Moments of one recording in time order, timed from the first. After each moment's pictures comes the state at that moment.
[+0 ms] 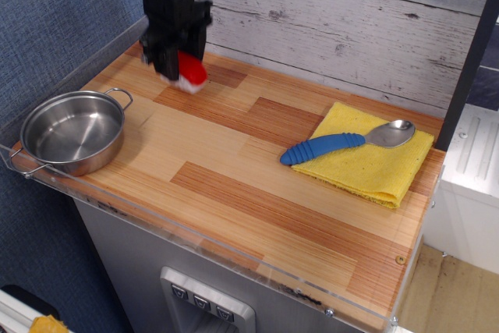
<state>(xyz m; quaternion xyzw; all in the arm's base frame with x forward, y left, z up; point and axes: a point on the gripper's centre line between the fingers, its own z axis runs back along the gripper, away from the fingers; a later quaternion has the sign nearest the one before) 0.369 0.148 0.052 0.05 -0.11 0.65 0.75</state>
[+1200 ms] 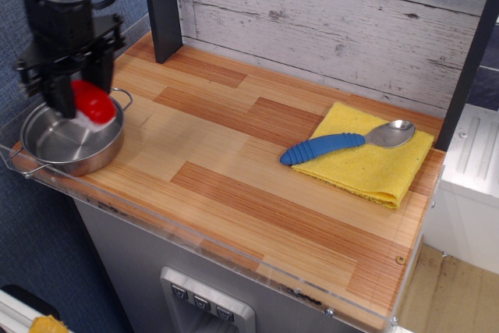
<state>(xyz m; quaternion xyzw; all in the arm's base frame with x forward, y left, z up) 0.231 0.159 0.087 0.10 -0.07 0.67 0.73</state>
